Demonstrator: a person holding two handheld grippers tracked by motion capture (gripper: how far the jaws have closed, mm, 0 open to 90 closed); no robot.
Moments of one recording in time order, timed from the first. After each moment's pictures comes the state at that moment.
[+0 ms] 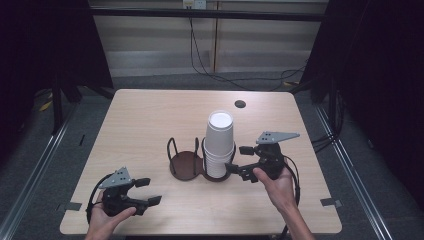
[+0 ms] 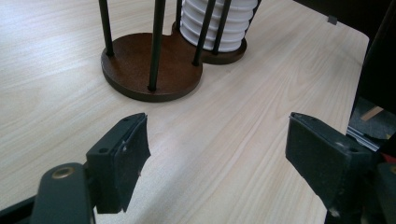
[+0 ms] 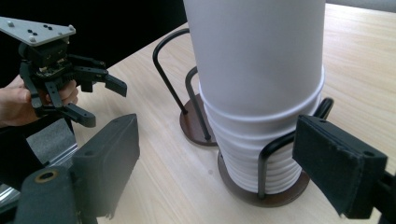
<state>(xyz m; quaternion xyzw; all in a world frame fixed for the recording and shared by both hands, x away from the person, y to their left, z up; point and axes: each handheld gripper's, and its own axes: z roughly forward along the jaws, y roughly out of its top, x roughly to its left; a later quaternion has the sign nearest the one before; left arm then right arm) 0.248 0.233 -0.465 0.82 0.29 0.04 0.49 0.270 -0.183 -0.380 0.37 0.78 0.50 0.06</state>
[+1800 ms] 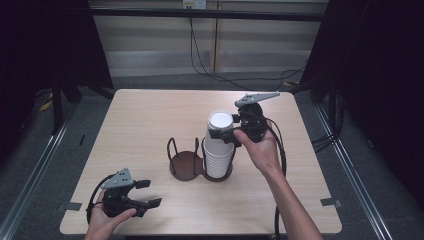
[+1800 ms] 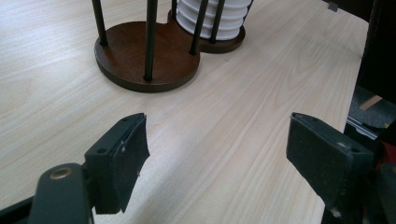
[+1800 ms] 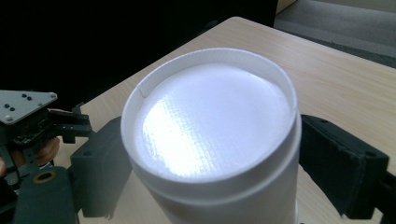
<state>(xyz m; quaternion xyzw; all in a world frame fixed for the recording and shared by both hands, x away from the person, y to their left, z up) 0.248 0.232 -0.467 0.83 0.29 0.03 0.47 0.337 -0.145 -0.326 0.36 0.79 0.49 0.07</state>
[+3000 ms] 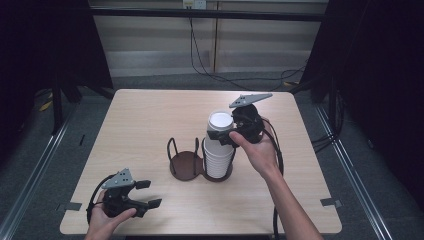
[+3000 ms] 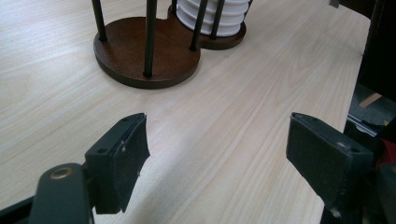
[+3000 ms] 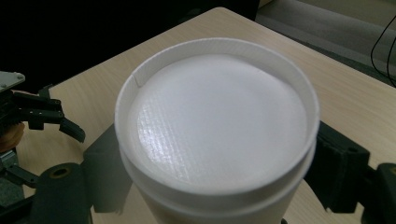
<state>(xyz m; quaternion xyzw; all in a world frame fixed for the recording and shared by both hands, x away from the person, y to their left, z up) 0.248 0.231 -0.467 0.84 0.29 0.03 0.47 0.333 -0.134 -0.323 0.35 0.81 0.45 0.13</state>
